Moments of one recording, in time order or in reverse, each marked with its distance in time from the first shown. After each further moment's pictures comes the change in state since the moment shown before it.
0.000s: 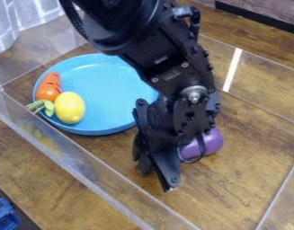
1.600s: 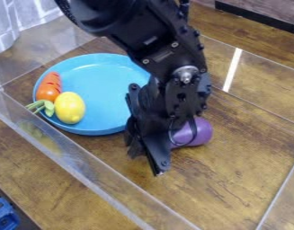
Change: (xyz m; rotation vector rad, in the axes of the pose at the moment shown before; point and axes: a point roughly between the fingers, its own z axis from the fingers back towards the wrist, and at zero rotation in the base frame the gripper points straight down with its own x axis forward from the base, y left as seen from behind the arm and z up) arm 0.001 0.020 0.005 0.024 -0.028 -0.003
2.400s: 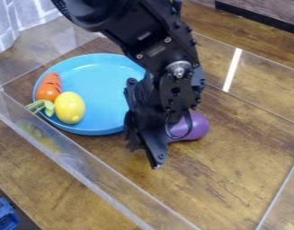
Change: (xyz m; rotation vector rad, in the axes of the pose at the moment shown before) arm 0.004 0.006 -0.002 0.011 -0.033 -0.010
